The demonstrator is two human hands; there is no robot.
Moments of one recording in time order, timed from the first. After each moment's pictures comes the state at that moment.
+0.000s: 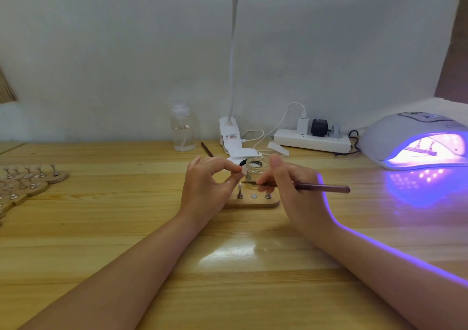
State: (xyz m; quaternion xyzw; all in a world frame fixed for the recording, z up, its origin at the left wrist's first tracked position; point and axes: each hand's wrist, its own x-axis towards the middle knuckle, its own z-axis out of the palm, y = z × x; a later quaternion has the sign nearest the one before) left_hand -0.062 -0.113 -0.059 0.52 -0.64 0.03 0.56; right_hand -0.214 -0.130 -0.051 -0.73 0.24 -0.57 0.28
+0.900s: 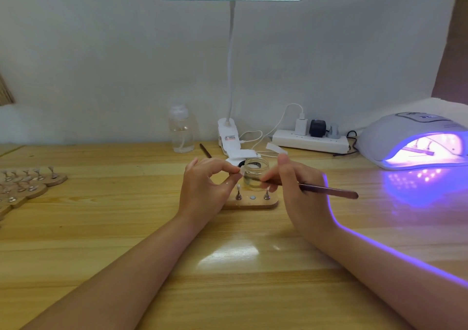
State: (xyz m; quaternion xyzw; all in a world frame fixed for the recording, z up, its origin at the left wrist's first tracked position) left_hand -0.062 -0.113 -0.058 0.52 -0.64 0.03 0.56; right_hand -0.215 -0.128 -0.048 -0.70 0.26 -0.61 0.28
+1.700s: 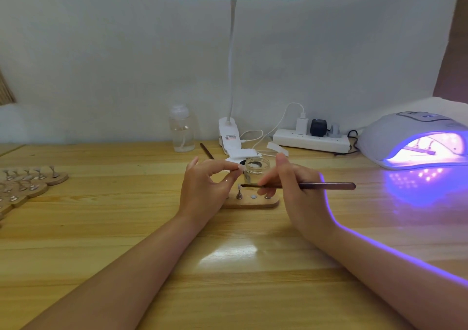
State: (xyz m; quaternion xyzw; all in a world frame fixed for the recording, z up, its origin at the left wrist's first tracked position) left_hand -0.061 -0.116 -0.062 0.53 -0.62 0.04 0.58; right_hand -0.213 -0.125 -0.049 -0.69 0.27 -0.58 0.34
